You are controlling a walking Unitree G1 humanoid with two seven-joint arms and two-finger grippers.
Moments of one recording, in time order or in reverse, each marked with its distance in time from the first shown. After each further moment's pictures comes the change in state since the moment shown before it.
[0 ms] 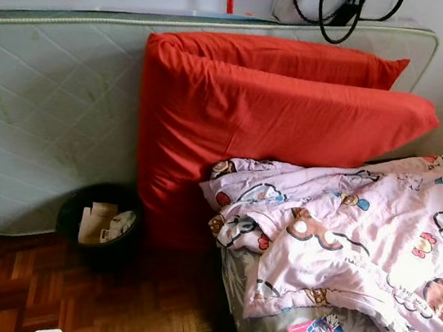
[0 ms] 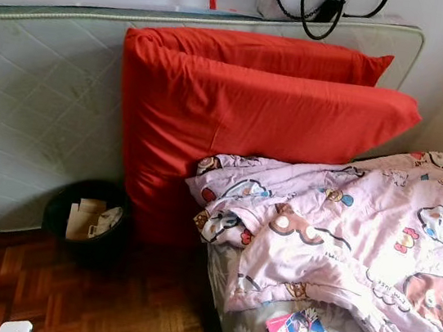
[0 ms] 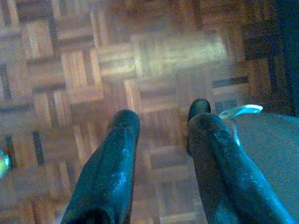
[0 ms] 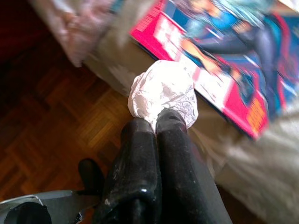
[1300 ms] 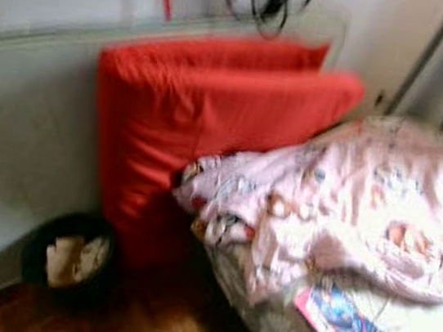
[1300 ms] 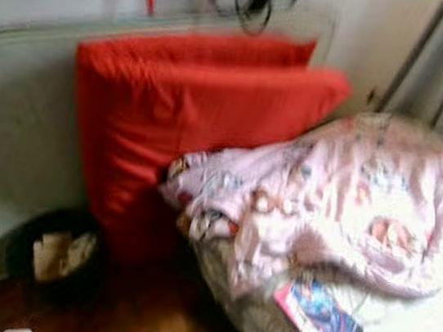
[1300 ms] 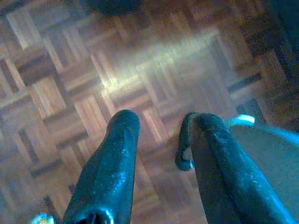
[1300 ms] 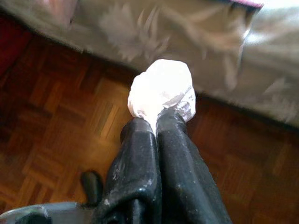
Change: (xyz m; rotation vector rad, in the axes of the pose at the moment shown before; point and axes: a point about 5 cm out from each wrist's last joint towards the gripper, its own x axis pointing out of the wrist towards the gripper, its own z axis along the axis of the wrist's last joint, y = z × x) left arm 0.002 -0.002 0.008 0.008 -0.021 -0.006; right arm -0.003 -0.001 -0.010 0.064 0.013 -0.015
